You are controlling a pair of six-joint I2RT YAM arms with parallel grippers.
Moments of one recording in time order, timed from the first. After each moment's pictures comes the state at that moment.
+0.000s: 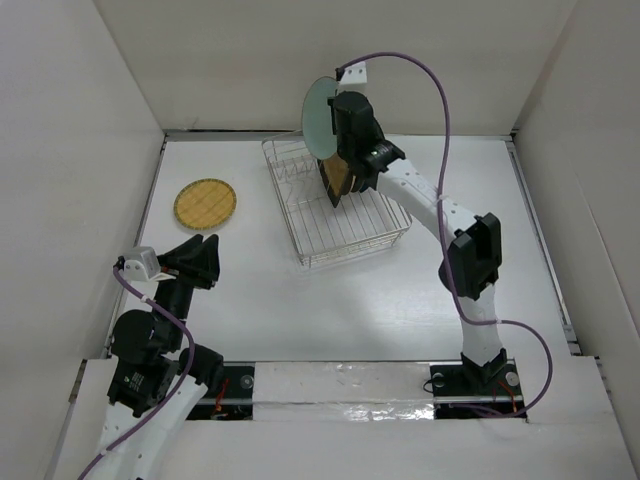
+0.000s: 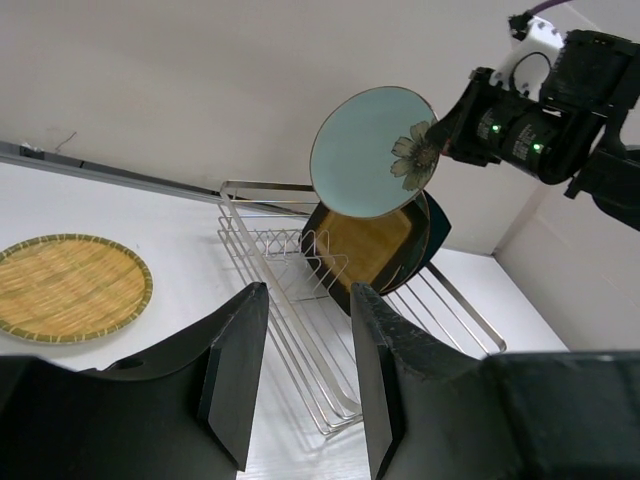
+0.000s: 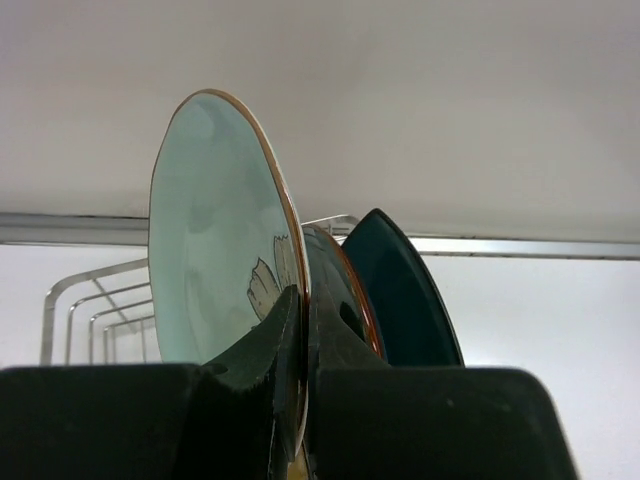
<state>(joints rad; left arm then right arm) -0.42 0.12 0.58 -0.21 -0.25 -0.35 0.65 2.06 2.05 -0.08 0.66 0.04</state>
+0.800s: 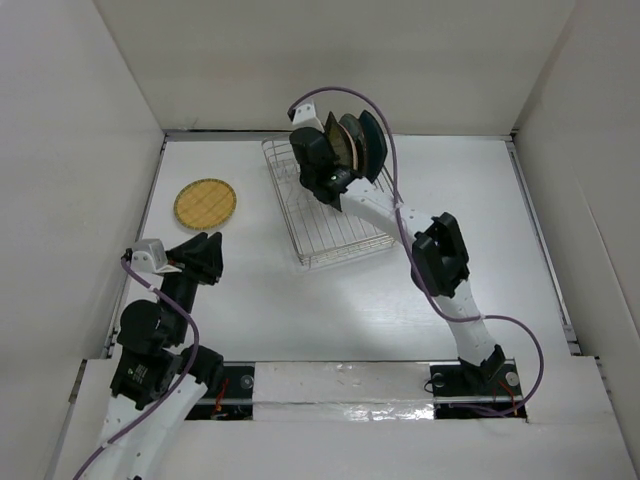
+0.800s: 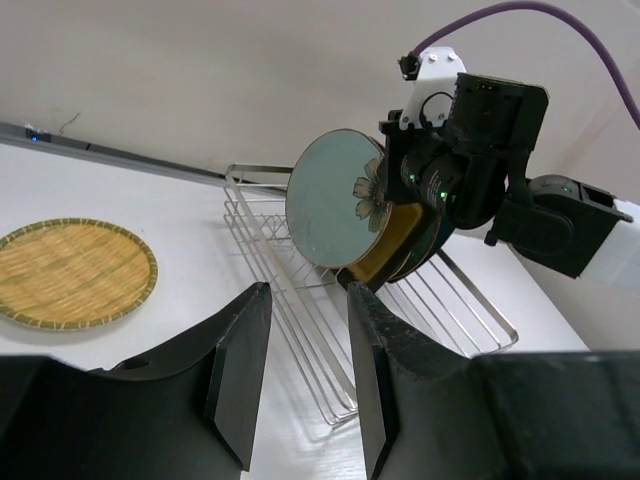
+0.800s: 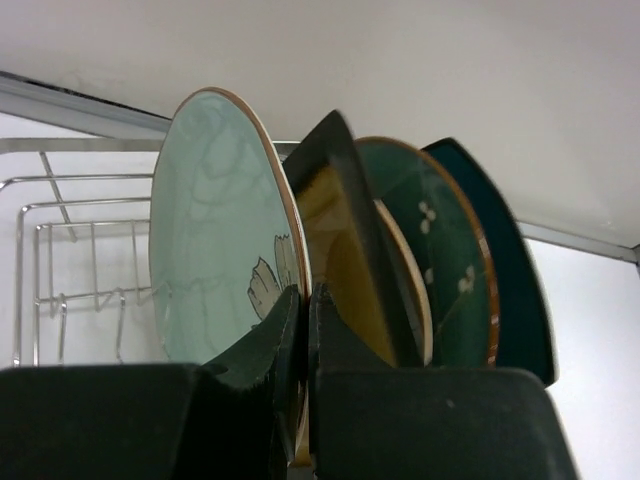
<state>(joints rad) -0.42 0.16 0.58 -0.21 -0.25 -0.35 0.77 2.27 2.14 -0.11 0.80 -0.16</state>
